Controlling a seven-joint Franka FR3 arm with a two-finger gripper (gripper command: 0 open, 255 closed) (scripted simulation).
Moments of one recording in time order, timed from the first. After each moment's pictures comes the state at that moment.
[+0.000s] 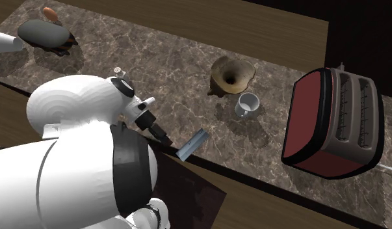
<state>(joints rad) 0.01 0.34 0.75 -2.31 -0.67 1.36 1.30</state>
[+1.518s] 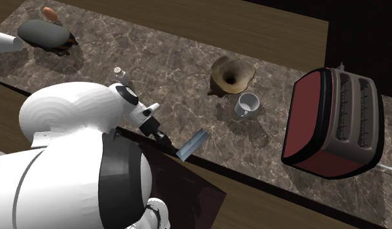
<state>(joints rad) 0.01 0.29 0.70 -2.40 -0.68 1.43 1.25</state>
